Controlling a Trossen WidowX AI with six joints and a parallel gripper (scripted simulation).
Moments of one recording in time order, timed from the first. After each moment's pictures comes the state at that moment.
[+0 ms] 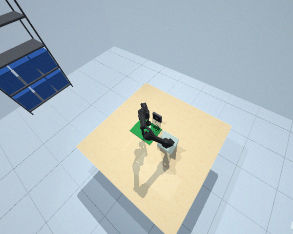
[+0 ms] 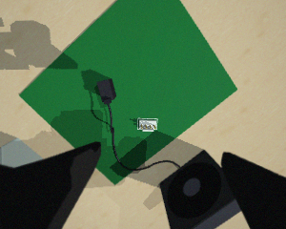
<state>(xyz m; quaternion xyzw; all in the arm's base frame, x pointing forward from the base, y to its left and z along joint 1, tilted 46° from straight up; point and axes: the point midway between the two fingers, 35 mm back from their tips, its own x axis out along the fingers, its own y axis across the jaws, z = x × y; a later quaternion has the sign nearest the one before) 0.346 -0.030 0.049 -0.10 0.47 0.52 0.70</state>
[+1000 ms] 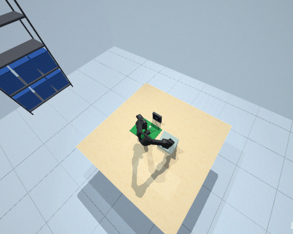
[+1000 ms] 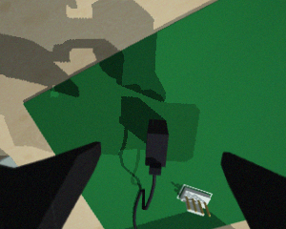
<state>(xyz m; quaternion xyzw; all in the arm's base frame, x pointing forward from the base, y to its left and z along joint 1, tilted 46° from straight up) 0.306 0.094 0.015 -0.15 0.40 0.63 0.64</state>
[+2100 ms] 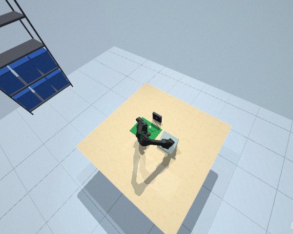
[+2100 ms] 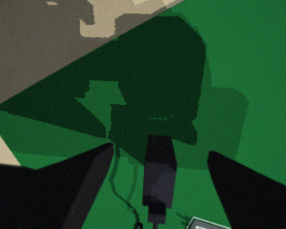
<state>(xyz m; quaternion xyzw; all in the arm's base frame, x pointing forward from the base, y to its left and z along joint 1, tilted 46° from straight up) 0.298 0.124 -0.015 -0.15 0.40 0.63 0.64</state>
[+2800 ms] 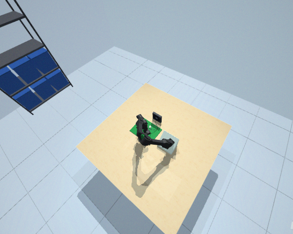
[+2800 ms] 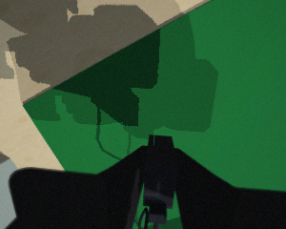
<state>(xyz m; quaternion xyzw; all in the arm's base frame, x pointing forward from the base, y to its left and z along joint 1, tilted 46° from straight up) 0.303 0.095 0.011 -0.14 0.41 0.63 0.64</state>
